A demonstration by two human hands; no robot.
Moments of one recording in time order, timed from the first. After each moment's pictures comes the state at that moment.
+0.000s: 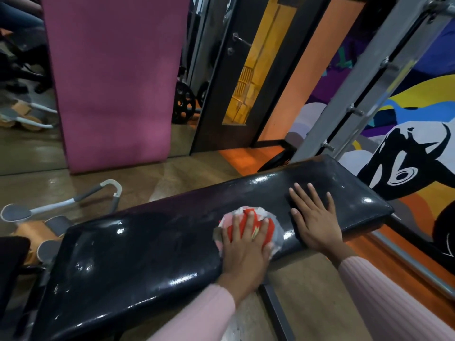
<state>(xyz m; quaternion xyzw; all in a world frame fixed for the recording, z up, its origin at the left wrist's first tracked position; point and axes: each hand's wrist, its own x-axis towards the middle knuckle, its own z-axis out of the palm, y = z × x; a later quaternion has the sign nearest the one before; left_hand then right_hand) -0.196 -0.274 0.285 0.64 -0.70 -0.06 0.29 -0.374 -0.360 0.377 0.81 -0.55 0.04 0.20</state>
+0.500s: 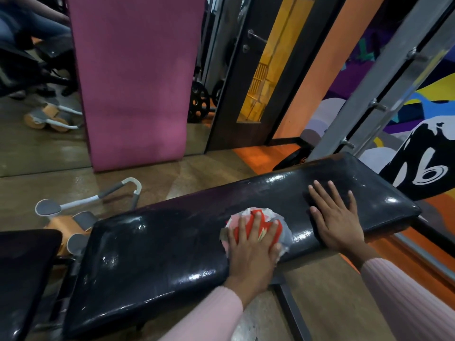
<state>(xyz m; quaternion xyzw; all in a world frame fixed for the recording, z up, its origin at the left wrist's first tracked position) -0.179 -0.263 0.276 0.66 -0.69 -0.07 0.29 -0.375 -0.364 0.374 0.81 -0.55 0.04 0.20</state>
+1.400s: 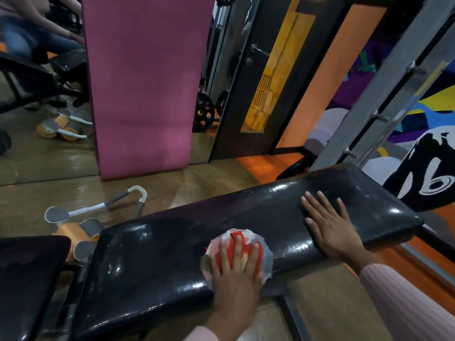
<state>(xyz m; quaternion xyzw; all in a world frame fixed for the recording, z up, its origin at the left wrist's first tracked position) -0.159 -0.219 0.251 0.70 -0.66 -0.08 0.25 -0.367 -0.365 0.379 0.84 -0.50 -0.02 0.20</state>
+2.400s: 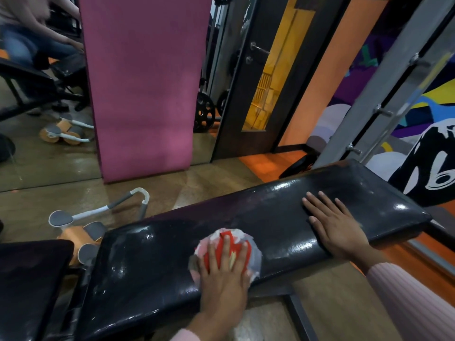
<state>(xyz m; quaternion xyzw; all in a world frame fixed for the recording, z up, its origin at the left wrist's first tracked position) -0.130 -0.217 0.236 0.72 -0.66 -0.08 0.22 -0.371 -0.368 0.375 0.86 -0.48 0.02 0.18</state>
